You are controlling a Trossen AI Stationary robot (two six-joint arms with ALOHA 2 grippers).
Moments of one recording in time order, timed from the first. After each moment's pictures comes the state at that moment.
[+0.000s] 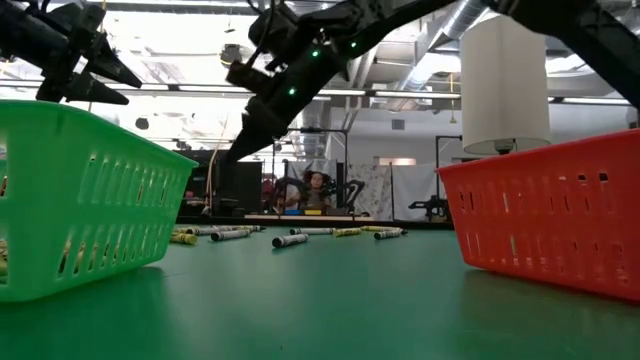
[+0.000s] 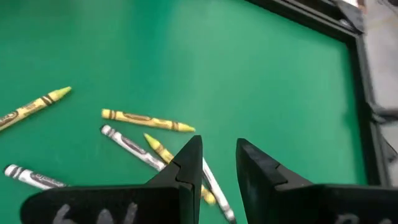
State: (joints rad) left arm 0.00 0.07 0.45 -0.65 -0.77 -0.55; right arm -0.17 2.19 1.90 -0.39 -0.02 -0.44
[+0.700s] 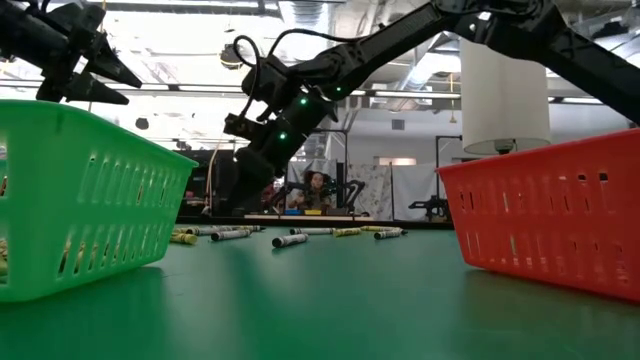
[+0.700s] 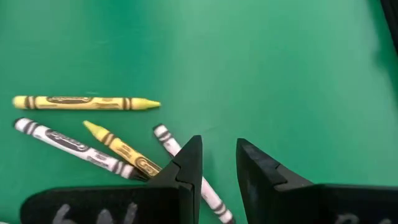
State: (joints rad) left arm 0.00 0.07 0.45 -0.65 -0.77 -0.55; right arm -0.24 2.35 1.98 -0.38 -0.05 -0.30
